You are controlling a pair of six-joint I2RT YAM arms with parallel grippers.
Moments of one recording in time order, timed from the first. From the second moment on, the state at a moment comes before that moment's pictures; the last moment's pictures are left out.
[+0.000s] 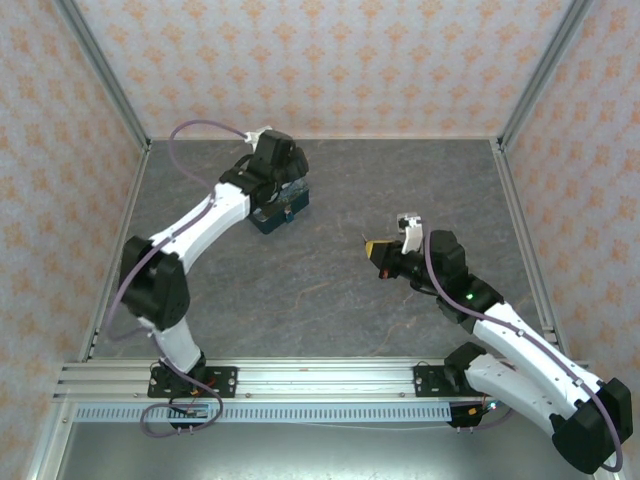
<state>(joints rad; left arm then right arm) -0.42 1.80 1.56 -0.46 -0.30 -0.69 0.57 0.80 0.58 -0.15 -0.25 0.53</state>
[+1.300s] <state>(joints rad) -0.44 2.17 1.83 -0.68 -0.19 -0.58 0.57 0.75 0.58 -0.23 -0.22 0.53</state>
